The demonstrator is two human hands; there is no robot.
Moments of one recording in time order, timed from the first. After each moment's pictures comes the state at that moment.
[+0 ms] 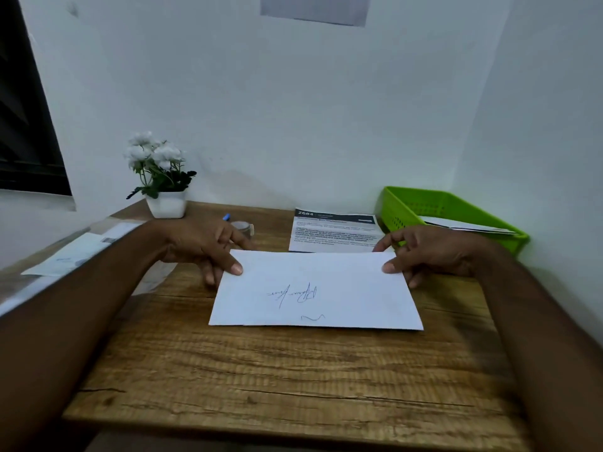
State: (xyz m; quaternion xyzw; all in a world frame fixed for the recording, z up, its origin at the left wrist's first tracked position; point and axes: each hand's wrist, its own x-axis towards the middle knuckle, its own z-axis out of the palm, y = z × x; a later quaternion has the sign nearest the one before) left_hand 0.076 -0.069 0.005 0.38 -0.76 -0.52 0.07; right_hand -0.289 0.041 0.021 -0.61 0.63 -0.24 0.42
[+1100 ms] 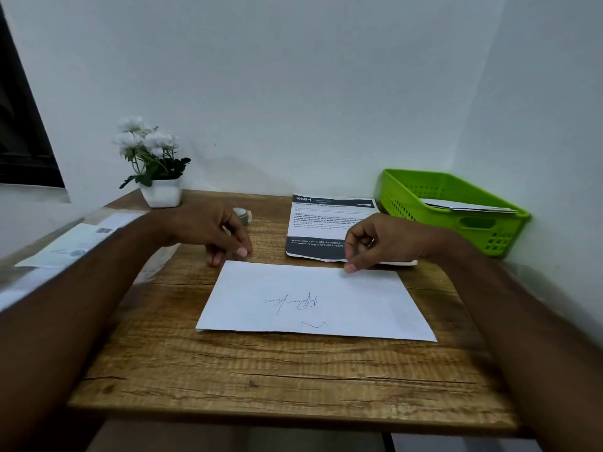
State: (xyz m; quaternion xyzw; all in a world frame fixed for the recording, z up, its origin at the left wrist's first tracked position) left_hand 0.067 -0.070 0.002 0.36 -0.85 -0.37 0.10; right_hand -0.245 0.027 0.004 -0.77 0.55 -0.16 0.27
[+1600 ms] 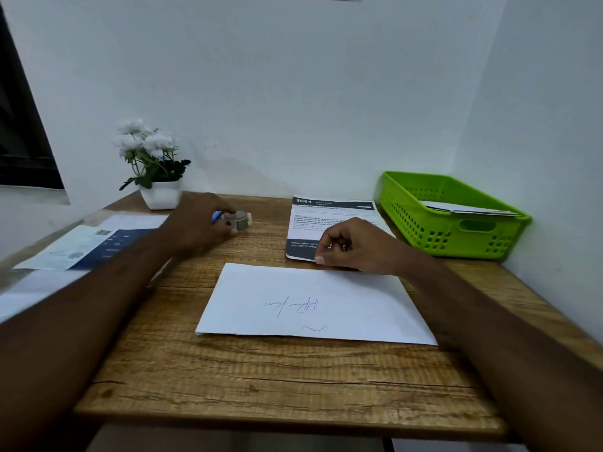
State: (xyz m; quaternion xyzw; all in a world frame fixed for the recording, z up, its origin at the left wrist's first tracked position) left_hand 0.077 -0.119 -0.035 0.45 -0.85 -0.02 0.28; right_hand -0.214 0.012 -0.020 -0.79 0.53 -0.25 0.19
